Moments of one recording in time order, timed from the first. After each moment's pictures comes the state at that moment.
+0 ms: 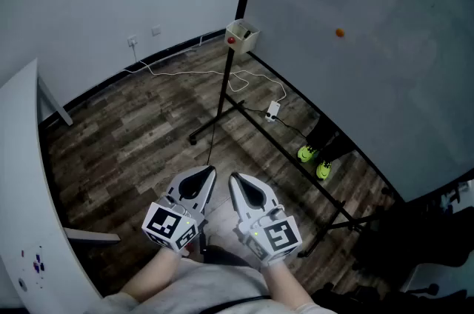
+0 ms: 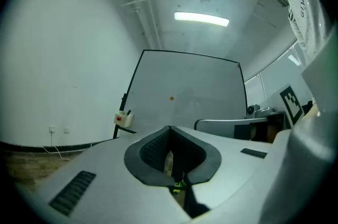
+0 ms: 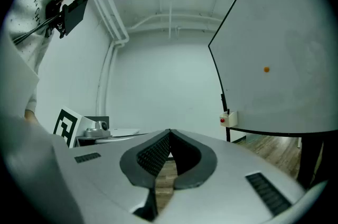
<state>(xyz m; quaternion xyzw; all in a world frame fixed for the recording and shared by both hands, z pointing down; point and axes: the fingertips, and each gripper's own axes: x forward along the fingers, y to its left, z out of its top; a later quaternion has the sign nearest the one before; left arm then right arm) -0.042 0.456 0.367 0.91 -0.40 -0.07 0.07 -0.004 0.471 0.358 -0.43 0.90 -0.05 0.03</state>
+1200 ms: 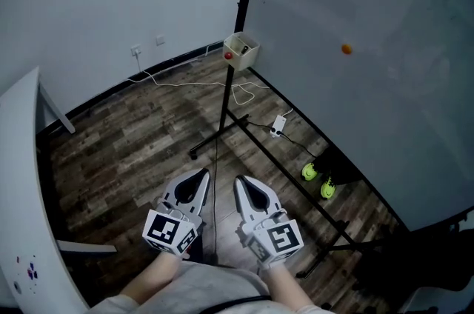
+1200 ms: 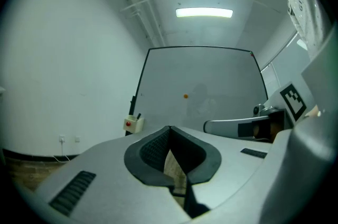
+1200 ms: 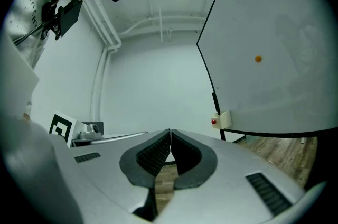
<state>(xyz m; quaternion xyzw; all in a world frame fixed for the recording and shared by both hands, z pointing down) -0.012 0.358 0.373 0.88 -0.47 -0.06 0.03 0.057 0.368 0.372 -0.44 0.89 -0.07 0.05</state>
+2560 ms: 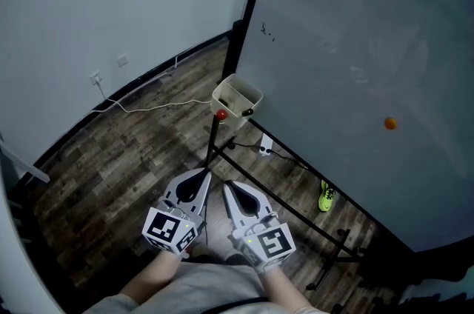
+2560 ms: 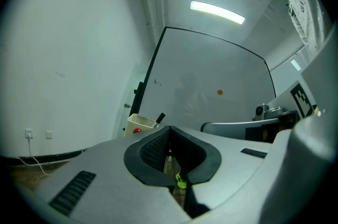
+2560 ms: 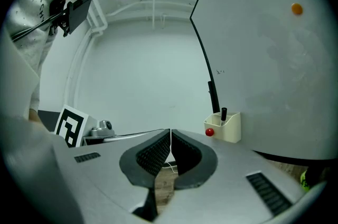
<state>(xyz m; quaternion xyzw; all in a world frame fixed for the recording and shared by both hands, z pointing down) -0.052 -0.002 0.388 0.92 -0.37 -0.07 0.07 -0.021 0.029 0.380 -0.48 0.87 -0.05 0.03</state>
